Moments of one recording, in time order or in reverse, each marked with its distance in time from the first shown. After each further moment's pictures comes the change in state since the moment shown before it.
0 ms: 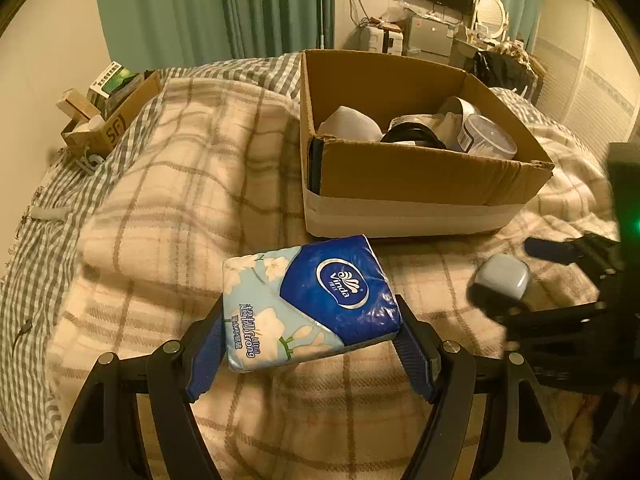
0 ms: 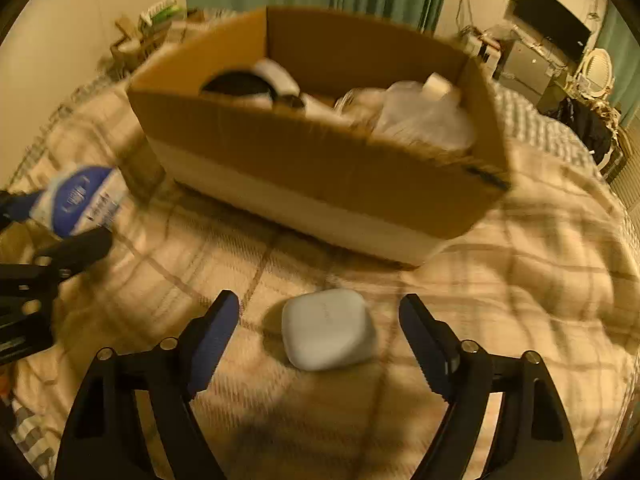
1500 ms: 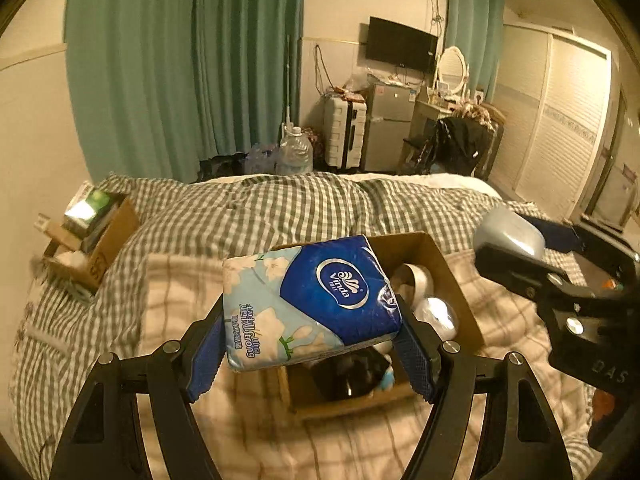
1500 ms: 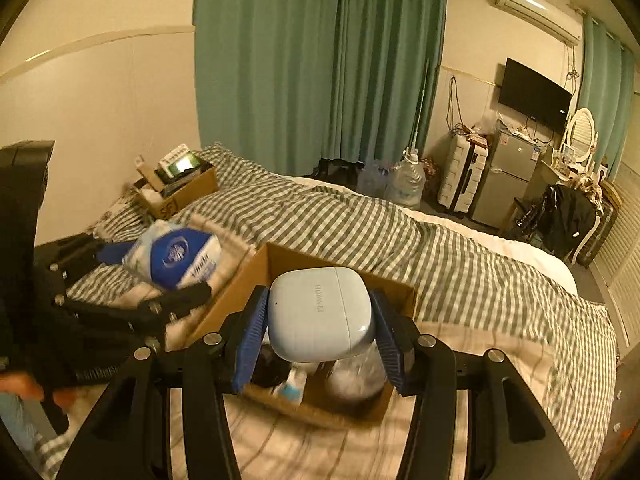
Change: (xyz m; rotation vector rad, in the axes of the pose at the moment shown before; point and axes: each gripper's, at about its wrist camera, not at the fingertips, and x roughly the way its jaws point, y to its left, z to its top) left arm -0.058 -0.005 0.151 0.049 -0.229 -0.127; right arm -0.155 -0.023 0.137 0.005 -0.382 0.015
